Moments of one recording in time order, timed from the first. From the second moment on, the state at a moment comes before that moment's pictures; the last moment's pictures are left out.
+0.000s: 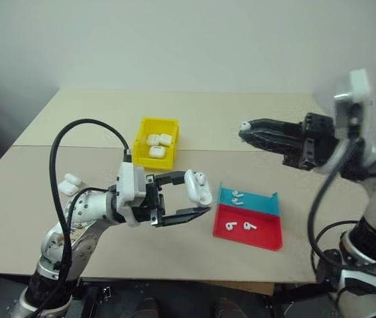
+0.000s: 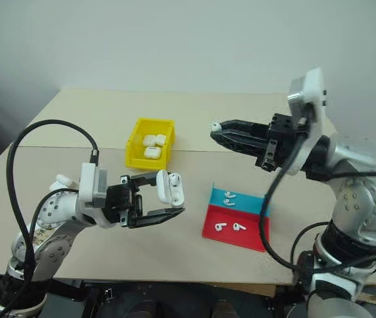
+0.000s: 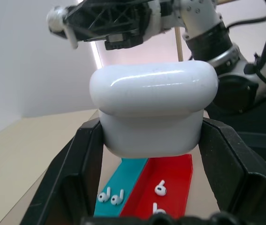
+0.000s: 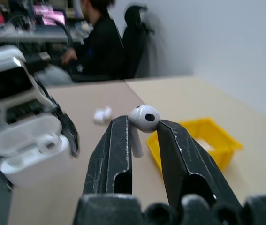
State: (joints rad) left arm -0.35 0.54 -0.06 -0.53 -0.66 0.29 -0.94; right arm -0.80 -0.42 -0.54 -0.62 0.62 1.24 1.05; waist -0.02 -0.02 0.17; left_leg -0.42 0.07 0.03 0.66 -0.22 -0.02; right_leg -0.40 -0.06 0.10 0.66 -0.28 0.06
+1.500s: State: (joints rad) left arm -0.42 0.46 -0.07 -0.50 -0.65 0.30 -0.92; right arm -0.44 -0.64 -0.25 -0.73 1.23 0.85 0.61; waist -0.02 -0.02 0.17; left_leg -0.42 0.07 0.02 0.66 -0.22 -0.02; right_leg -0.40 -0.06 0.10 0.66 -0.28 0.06
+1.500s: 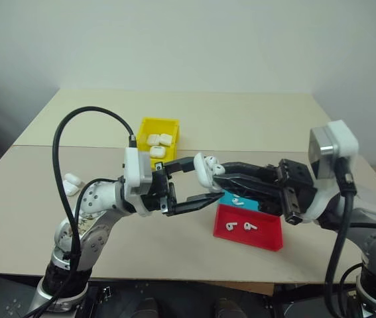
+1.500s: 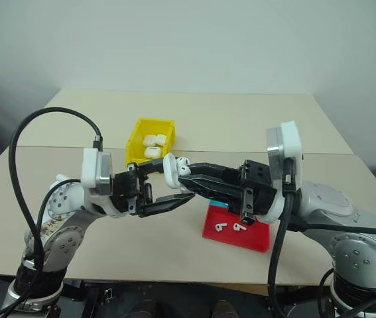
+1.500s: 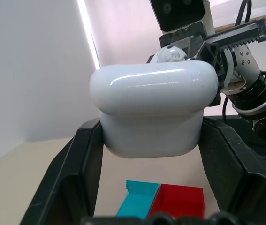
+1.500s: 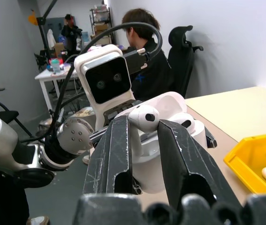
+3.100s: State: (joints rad) left arm -0.55 0.36 -0.27 -0.24 -0.35 0.22 -0.97; right arm -0.87 -0.93 0.16 -0.46 0.66 0.70 1.15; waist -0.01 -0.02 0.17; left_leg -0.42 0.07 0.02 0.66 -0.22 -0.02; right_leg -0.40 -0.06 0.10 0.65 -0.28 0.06
